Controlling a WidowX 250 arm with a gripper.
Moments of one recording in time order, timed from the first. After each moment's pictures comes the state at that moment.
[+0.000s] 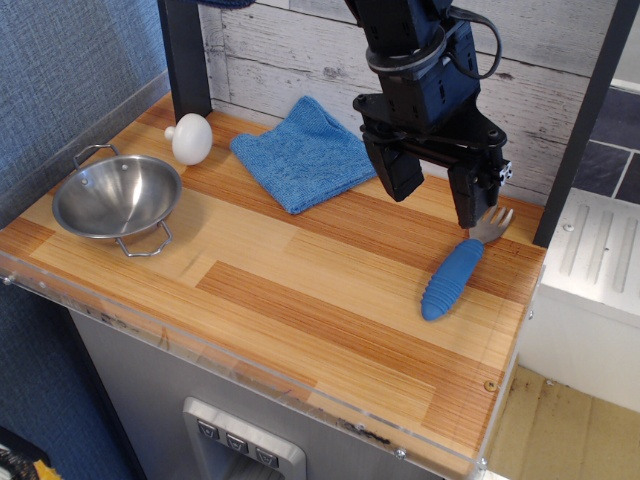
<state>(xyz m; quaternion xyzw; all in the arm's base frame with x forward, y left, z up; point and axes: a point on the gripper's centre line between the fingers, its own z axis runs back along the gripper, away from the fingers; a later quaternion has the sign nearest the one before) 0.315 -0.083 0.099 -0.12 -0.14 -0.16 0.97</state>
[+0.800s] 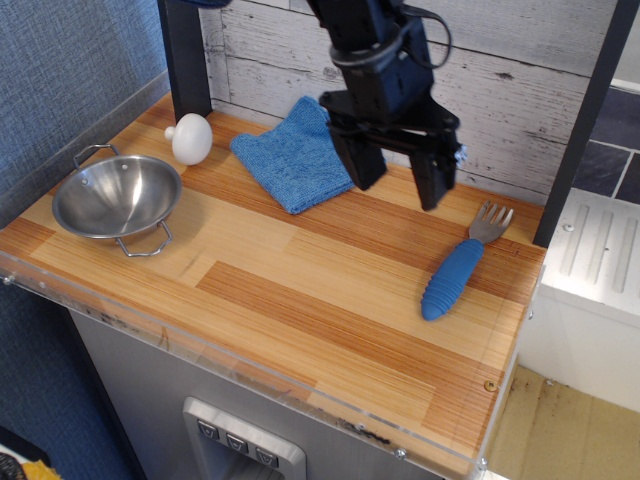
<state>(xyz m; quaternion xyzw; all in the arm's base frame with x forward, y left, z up) 0.334 -0.042 0.087 -0.12 -0.13 -0.11 0.98</state>
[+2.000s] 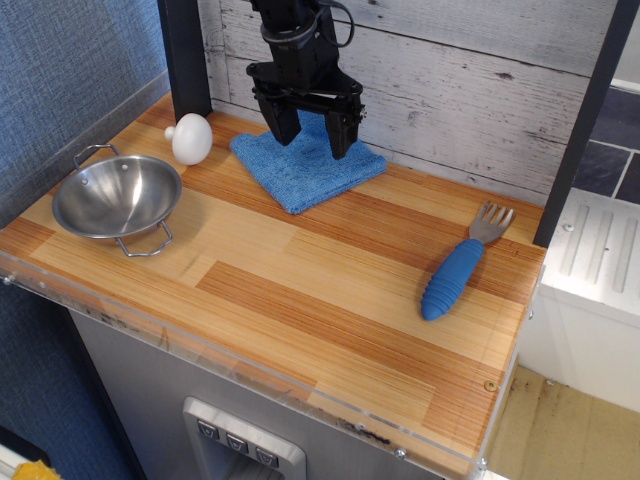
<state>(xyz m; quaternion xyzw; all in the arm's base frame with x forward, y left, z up) 0.402 0.056 0.046 -0.05 -0.12 -0.03 0.99</state>
